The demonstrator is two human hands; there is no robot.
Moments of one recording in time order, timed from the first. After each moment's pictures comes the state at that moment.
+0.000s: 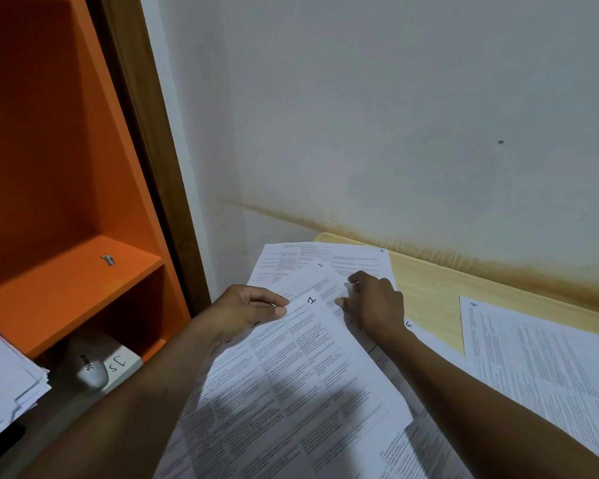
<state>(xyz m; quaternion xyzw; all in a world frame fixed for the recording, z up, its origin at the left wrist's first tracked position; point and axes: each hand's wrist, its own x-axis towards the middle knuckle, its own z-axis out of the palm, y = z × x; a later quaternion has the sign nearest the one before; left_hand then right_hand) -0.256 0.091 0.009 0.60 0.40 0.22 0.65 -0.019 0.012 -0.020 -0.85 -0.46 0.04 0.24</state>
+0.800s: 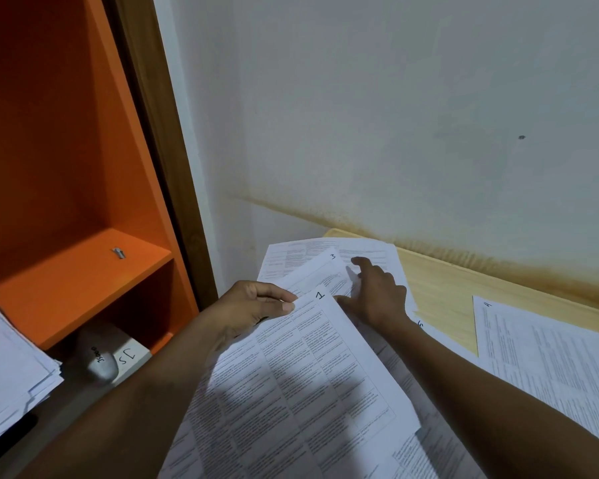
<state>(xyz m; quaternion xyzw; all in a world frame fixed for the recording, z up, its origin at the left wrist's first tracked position) -0.260 0.090 0.015 0.59 0.42 0.20 0.66 -0.028 0.024 -0.015 -0.85 -0.48 0.07 0.22</state>
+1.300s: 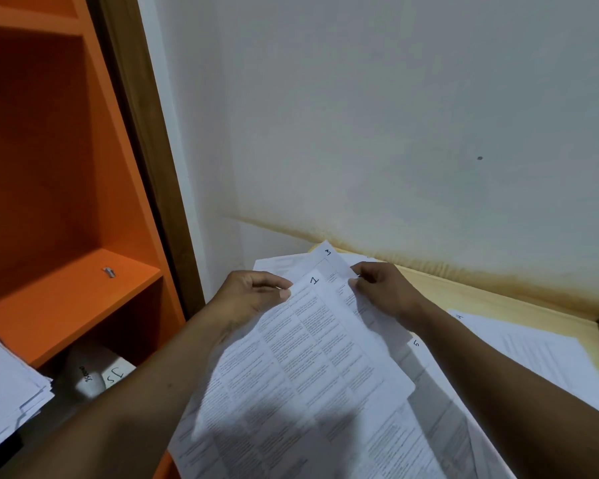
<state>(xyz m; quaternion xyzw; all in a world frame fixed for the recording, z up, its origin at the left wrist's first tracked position) -0.240 0.078 0.044 0.62 0.39 0.30 0.61 0.006 -0.015 0.042 -0.71 -0.49 0.28 0.43</state>
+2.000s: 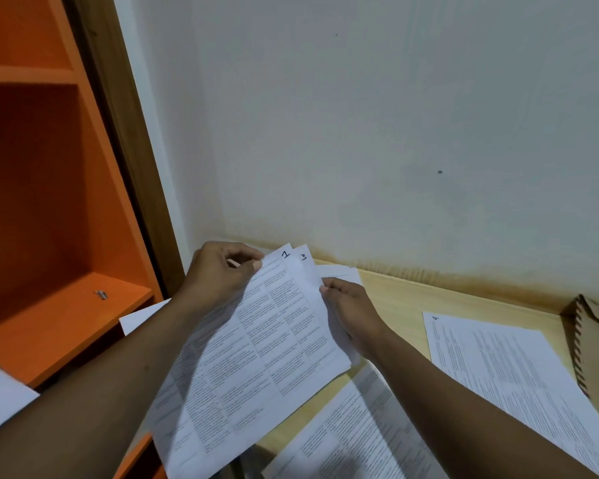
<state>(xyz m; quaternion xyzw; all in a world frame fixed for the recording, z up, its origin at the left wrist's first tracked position) -0.245 0.080 0.108 0.77 0.40 0.38 0.33 -0.053 -0.038 0.048 -0.51 -0.35 0.43 0.66</state>
